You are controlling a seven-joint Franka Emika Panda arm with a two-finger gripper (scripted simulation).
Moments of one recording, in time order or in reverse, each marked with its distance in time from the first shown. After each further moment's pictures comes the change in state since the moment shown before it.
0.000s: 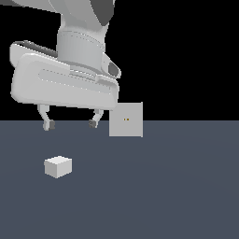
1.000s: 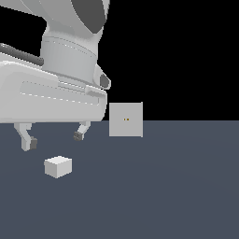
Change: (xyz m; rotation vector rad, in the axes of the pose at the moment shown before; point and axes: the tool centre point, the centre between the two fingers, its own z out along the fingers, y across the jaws) arm -0.012 -0.033 0.025 0.042 0.040 -0.219
